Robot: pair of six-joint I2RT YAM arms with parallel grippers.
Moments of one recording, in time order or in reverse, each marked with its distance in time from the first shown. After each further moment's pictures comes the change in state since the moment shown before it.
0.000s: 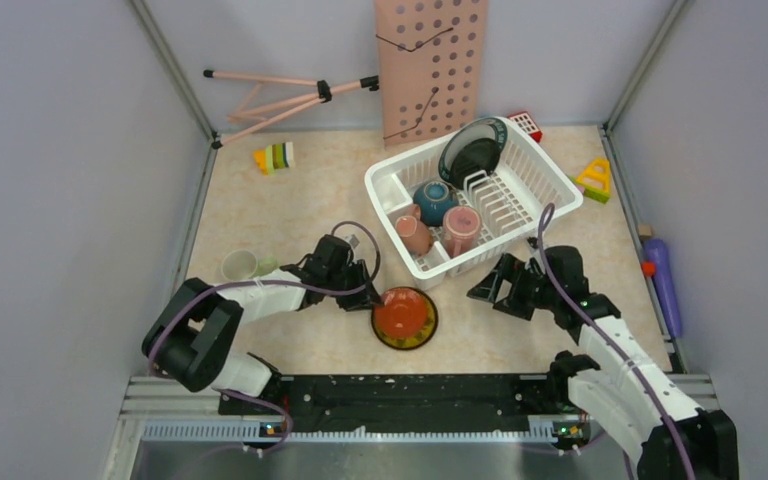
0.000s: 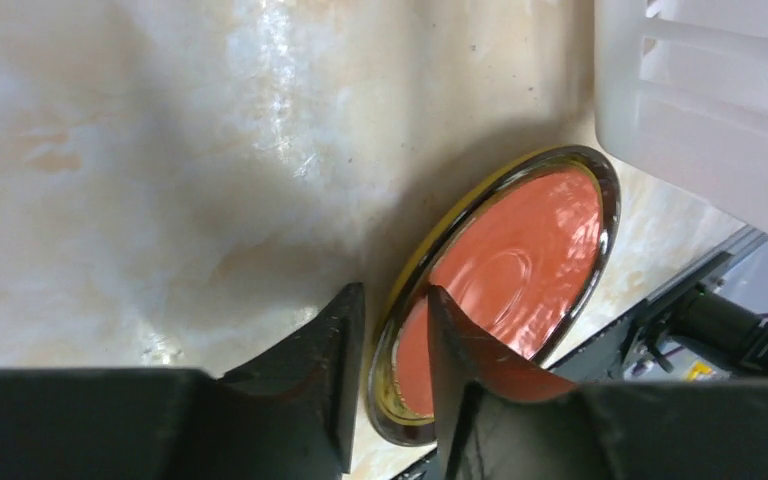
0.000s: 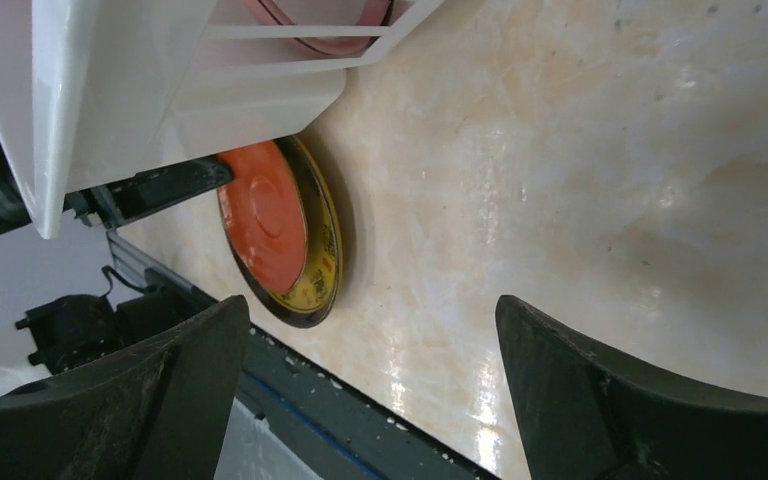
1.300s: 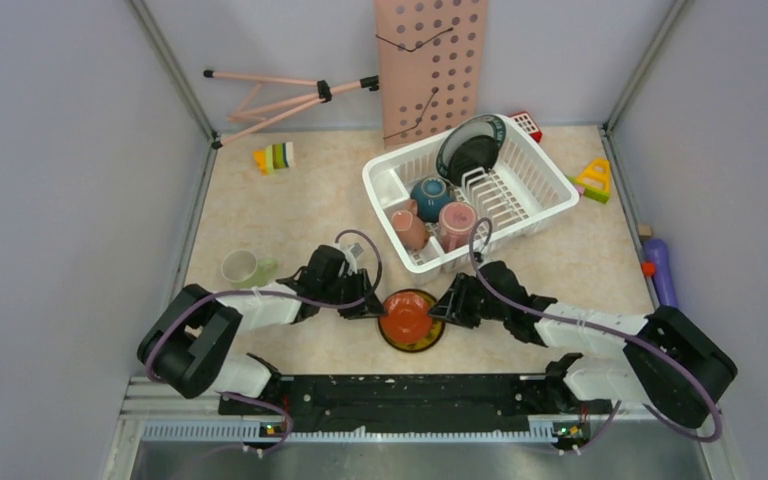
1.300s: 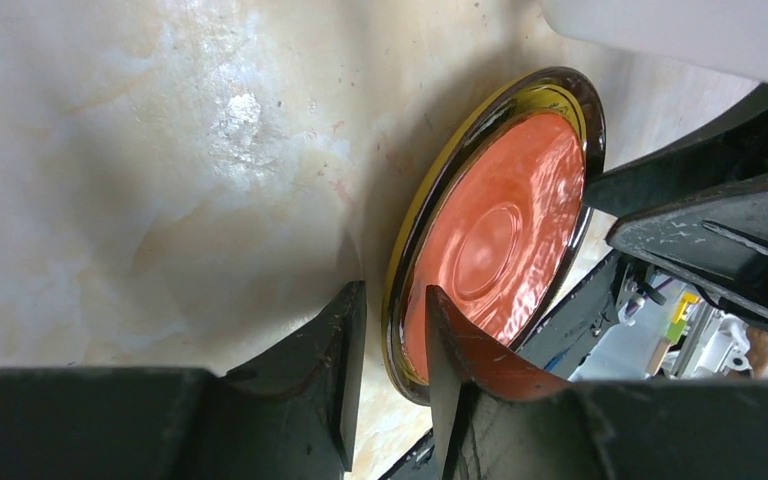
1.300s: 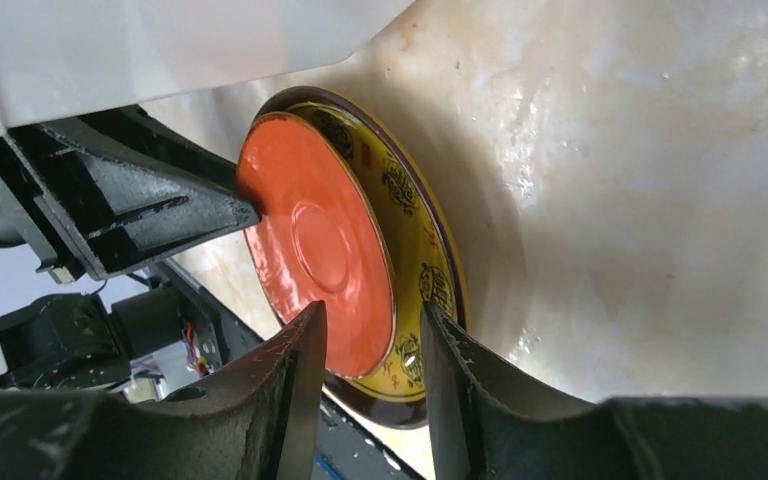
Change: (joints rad) left arm -0.003 -0.022 -0.123 0.193 0.138 0.031; right arm 0.505 0.403 -0.089 0.578 0.237 0.375
